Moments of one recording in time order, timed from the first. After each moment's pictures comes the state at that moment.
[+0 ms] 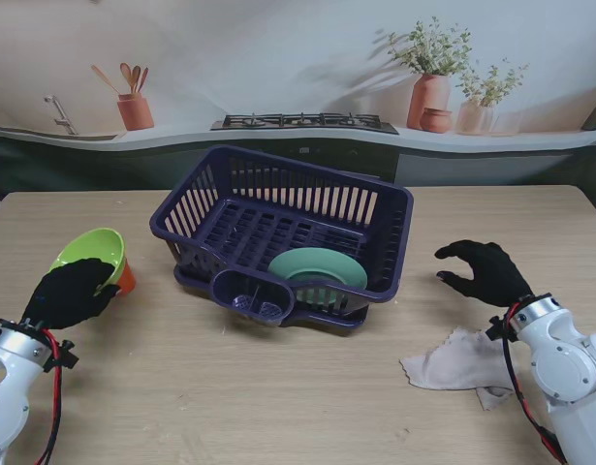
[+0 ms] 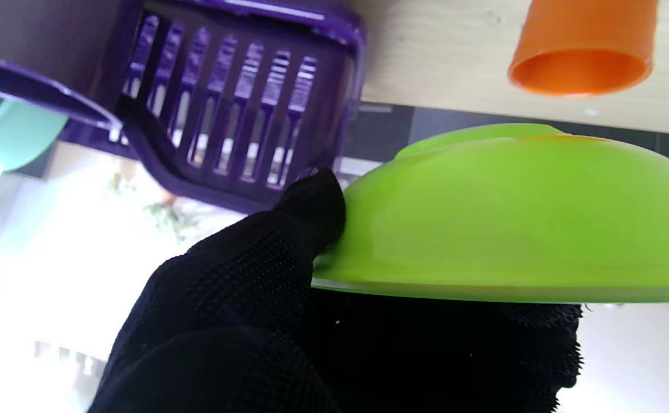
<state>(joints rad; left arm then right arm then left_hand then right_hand) 1.98 -1.10 -1.81 -1.87 0.84 -0.39 0.05 -1.68 -1.08 1.63 -1.48 -0.69 -0.47 -0.02 1.07 -0.55 0.73 -0.20 0.96 0.50 0.45 0.49 0.90 0.54 0.66 0.58 0.88 0.60 1.09 0.92 0.67 0.65 1.48 0.79 0.49 -0.40 0.83 -0.07 0.63 0.17 0.44 0.33 0.55 0.19 0.52 0.30 0.45 0.16 0.45 0.35 0.11 0.19 0.87 0.50</state>
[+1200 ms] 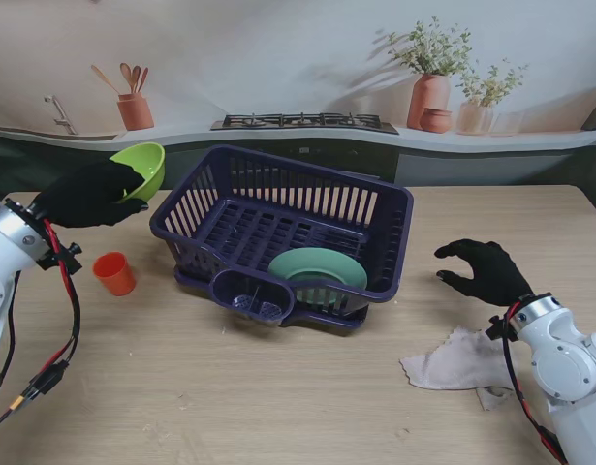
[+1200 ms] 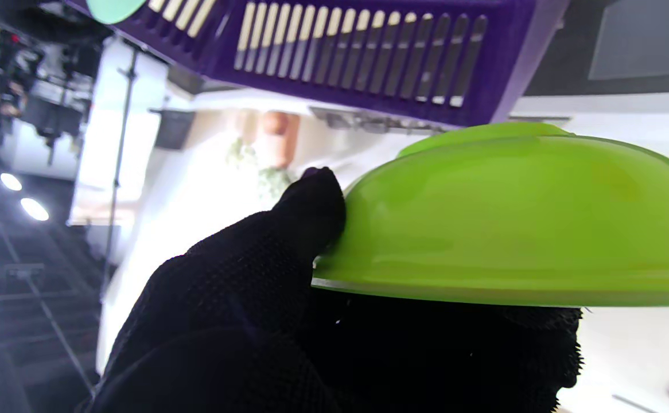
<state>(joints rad) 1.54 -1.00 -1.73 -1.89 0.48 -0.44 -0.46 -1.68 -1.08 1.63 -1.49 -0.68 -0.46 -0.01 1.07 -0.55 0.73 -0.20 0.97 0.49 0.46 0.51 0.90 0.54 0.67 0.58 0.88 0.60 1.09 0.92 0.67 0.65 1.49 0.79 0.49 -0.40 0.83 -0.07 0.63 0.17 0.44 0.33 0.55 0.19 0.52 0.30 0.45 0.16 0.45 0.35 0.11 0.19 0.86 0.50</state>
